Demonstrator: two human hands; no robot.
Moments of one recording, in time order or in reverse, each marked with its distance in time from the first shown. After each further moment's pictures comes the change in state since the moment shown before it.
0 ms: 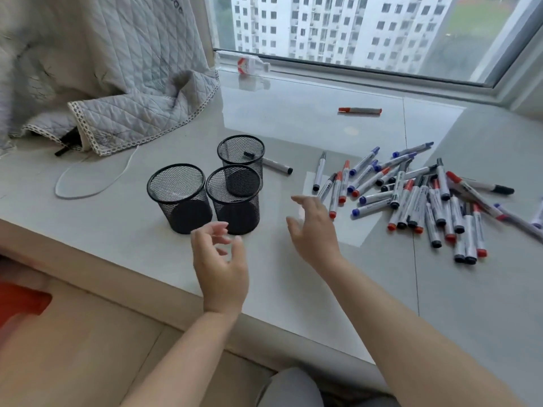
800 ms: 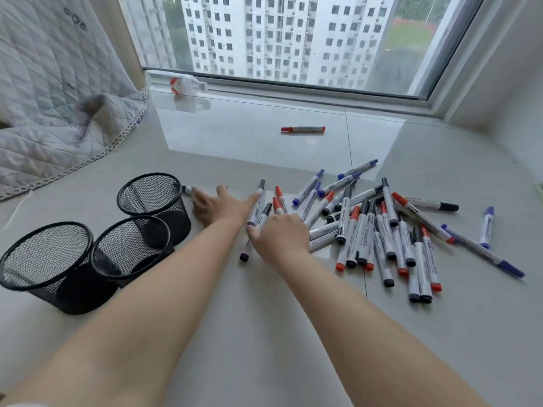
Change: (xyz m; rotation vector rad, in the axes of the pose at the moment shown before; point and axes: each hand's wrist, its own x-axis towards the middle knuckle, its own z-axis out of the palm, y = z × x) left_hand 0.124 -0.006 0.223 0.698 -0.459 -0.287; right_hand 0.091 0.044 -0.037 -0.616 -0.072 0.150
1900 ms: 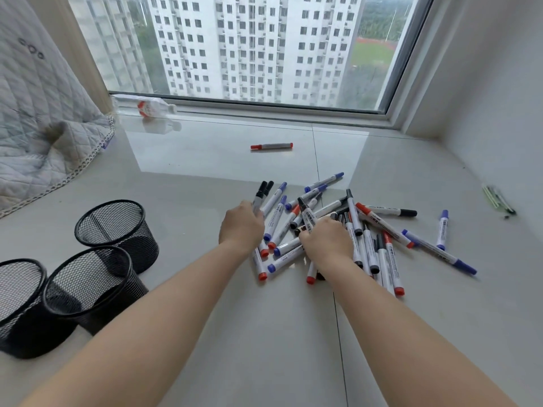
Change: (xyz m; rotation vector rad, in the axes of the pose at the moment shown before) left_hand -0.049 0.055 0.017 -0.039 -0.112 0.443; right_hand 0.003 0.113 -0.037 0.274 0.090 0.411
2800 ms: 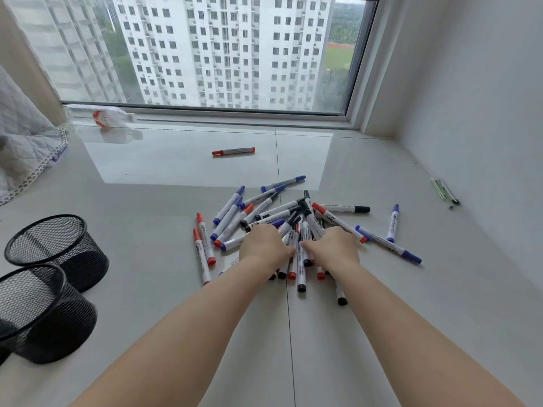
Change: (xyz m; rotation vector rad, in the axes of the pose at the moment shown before) left_hand -0.041 0.084 0.067 0.287 -0.244 0.158; right_hand 0.004 0.079 -0.044 0.169 -0.054 0.182
